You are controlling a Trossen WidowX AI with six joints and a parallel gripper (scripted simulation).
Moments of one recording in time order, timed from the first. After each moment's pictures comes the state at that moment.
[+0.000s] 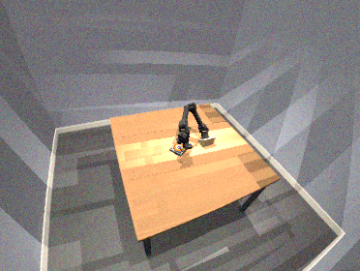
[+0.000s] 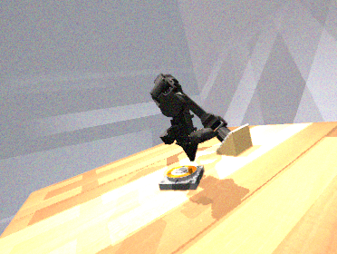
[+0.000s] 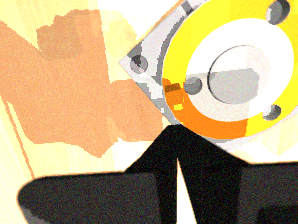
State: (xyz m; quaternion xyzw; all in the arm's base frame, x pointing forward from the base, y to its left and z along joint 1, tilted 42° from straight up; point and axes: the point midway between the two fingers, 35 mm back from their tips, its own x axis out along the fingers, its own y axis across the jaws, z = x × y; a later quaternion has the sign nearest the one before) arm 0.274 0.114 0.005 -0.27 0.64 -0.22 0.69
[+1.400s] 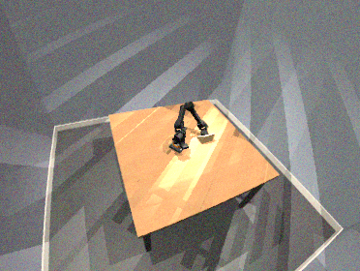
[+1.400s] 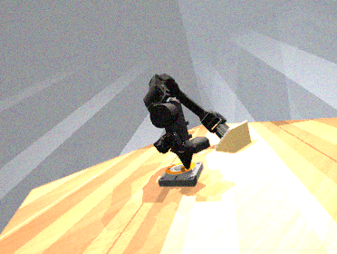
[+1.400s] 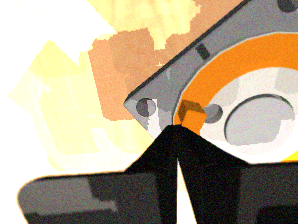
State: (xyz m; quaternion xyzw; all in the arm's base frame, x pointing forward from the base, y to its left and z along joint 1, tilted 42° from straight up) arm 0.304 0.104 -0.015 -0.27 0.64 -0.22 0.68
